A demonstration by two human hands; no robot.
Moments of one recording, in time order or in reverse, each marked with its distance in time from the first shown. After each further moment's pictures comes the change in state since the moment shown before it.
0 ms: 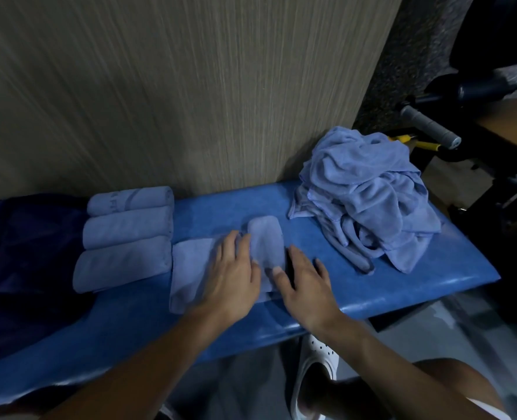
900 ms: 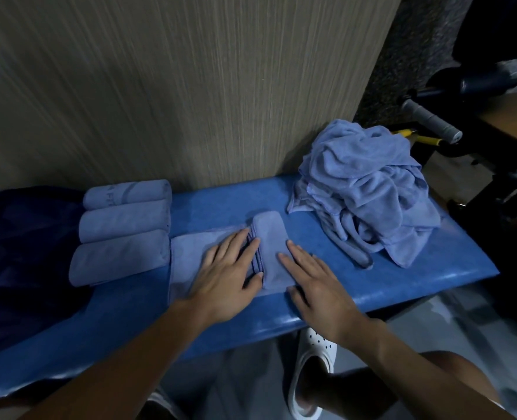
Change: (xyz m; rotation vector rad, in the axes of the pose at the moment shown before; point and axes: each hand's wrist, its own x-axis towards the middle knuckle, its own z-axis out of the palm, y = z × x) left_hand -0.004 -0.024 -0.002 0.172 -0.189 0.246; right_hand -0.011 0.048 -0.009 -0.255 -0.097 -0.367
